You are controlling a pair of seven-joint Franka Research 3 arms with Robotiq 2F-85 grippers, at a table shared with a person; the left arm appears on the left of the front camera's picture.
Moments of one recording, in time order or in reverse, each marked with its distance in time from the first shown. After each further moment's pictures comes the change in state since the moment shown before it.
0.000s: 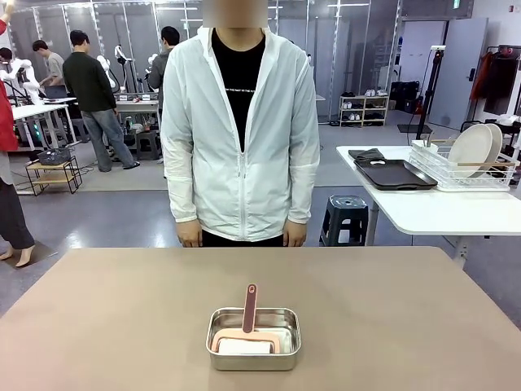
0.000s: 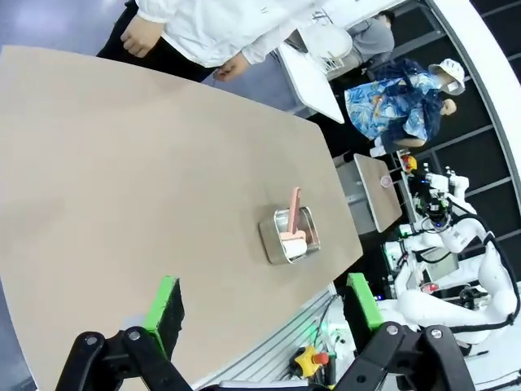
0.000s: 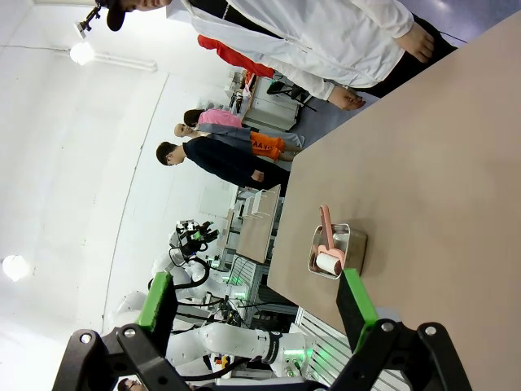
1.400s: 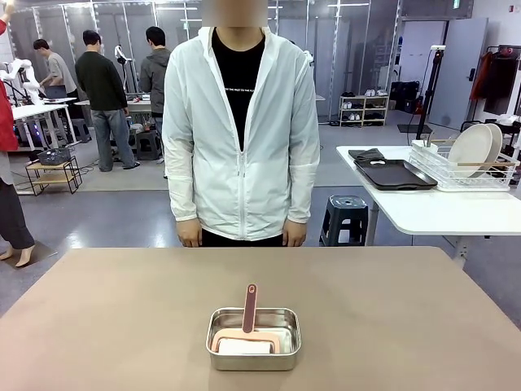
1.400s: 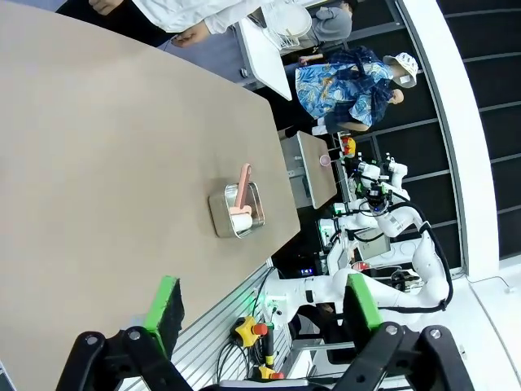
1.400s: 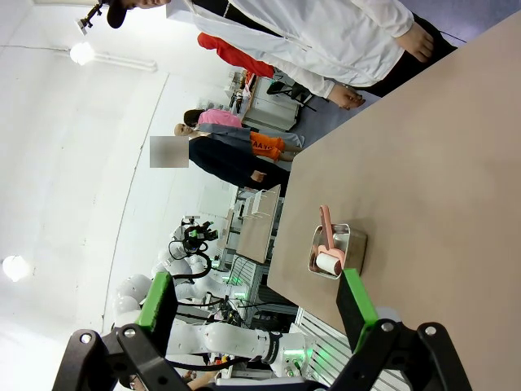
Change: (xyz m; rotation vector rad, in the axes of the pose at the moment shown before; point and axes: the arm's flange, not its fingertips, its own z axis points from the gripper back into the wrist) left arm 0.023 0.031 0.013 -0.176 0.106 0.148; right arm 0.000 0.000 0.000 0.000 0.000 0.000
